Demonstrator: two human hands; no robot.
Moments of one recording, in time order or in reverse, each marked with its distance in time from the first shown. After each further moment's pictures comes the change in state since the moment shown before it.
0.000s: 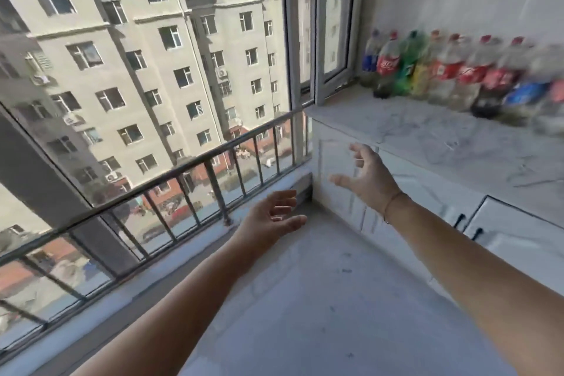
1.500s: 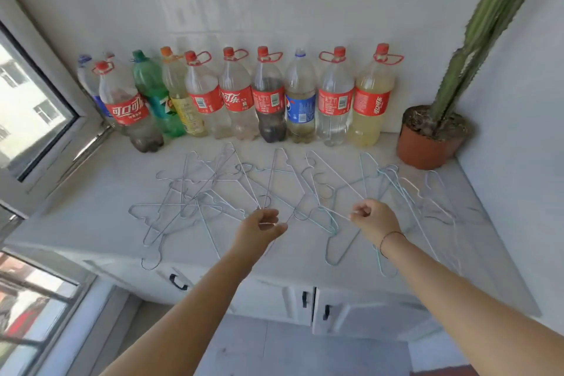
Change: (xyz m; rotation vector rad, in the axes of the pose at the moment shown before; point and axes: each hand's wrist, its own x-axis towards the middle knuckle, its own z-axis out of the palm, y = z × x) left_hand 0.535 0.047 0.527 0.076 -0.561 -0.090; right_hand 0.233 0.452 -0.416 -0.061 0.579 0.760
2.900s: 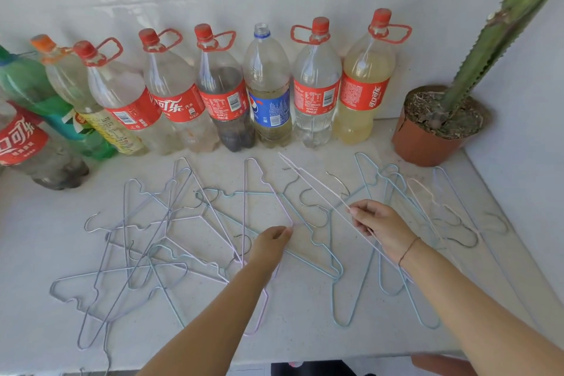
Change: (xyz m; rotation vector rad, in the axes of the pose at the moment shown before) left_hand 0.185 -0.027 0.065 0.105 -0.156 -0.295; right_hand 0.130 0.021 0.015 0.563 -0.147 0.144
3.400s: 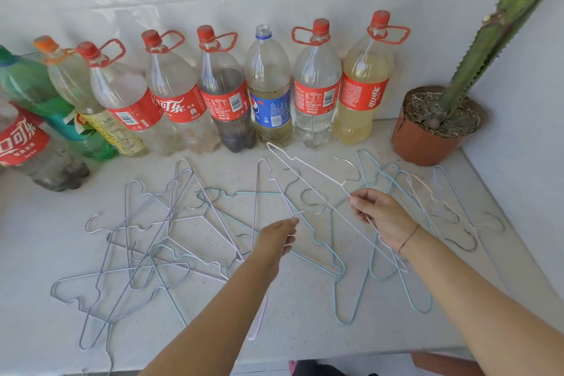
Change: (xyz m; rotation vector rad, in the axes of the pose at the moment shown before) left_hand -0.007 0.017 -0.001 -0.423 -0.079 -0.157; right_hand 0.008 -0.013 0.003 0.111 -0.016 -0.046
